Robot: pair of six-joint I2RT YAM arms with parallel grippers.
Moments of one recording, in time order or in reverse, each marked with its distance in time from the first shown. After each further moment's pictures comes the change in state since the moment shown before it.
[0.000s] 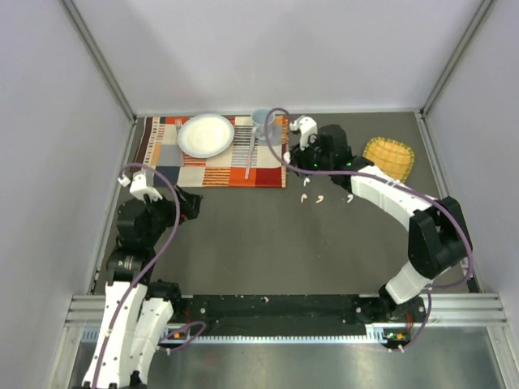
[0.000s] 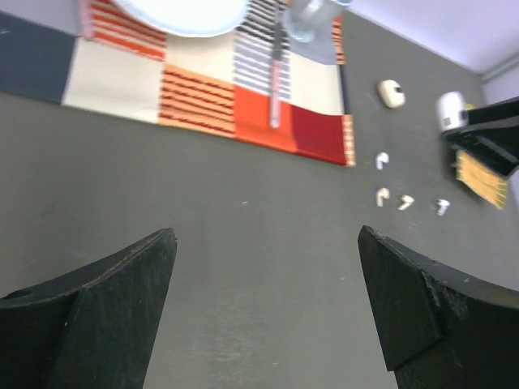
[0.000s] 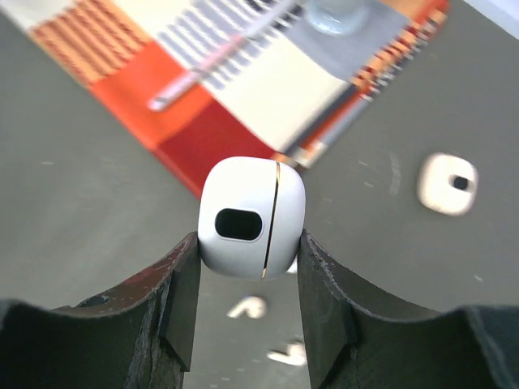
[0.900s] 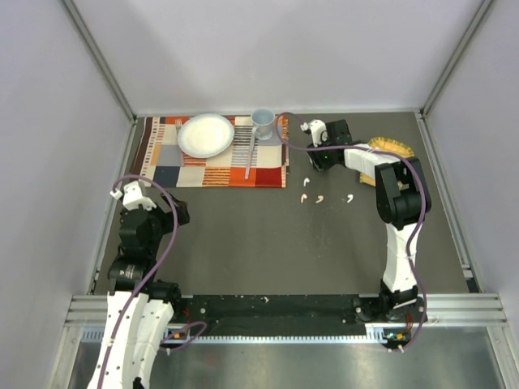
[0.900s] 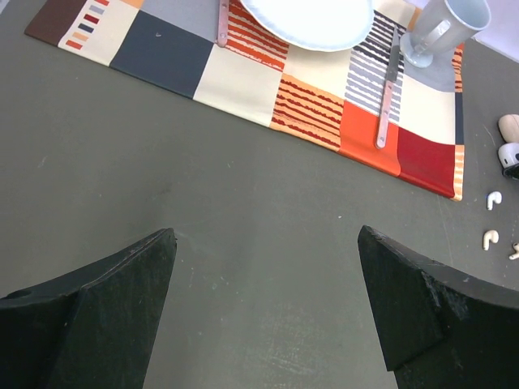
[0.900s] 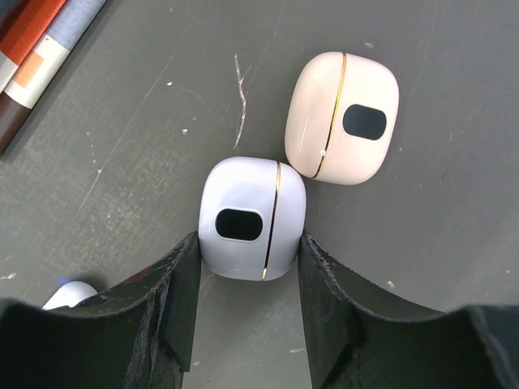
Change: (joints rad) left arm 0.000 -0.031 -0.024 -0.064 -0.225 0.063; right arm -0.174 0.475 0.283 -0.117 0.056 -0.217
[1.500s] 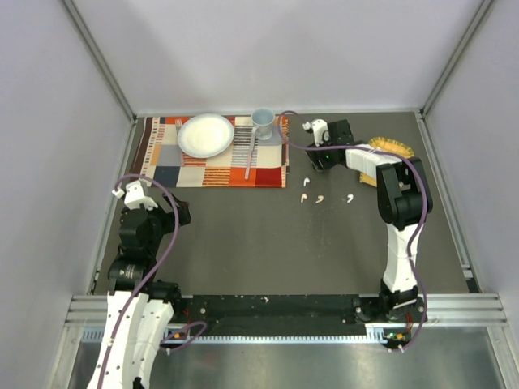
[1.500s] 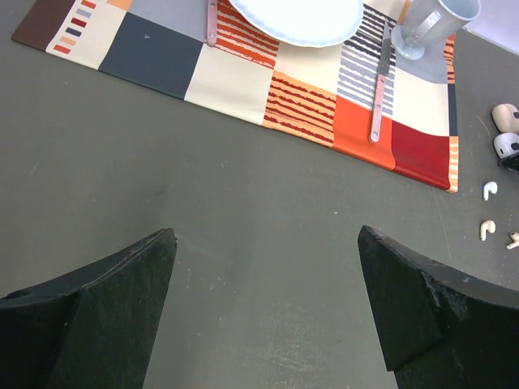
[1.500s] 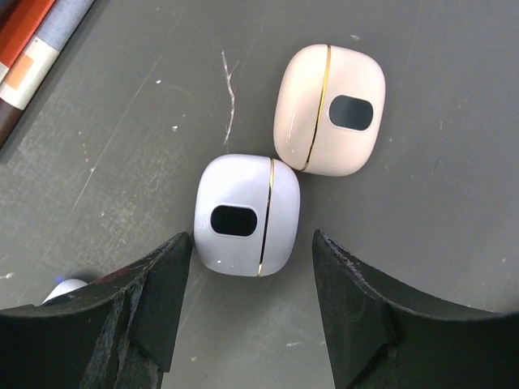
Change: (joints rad) left arm 0.000 0.000 0.000 0.005 0.024 0.018; right arm -0.008 -0.018 -0.017 0.015 0.006 0.027
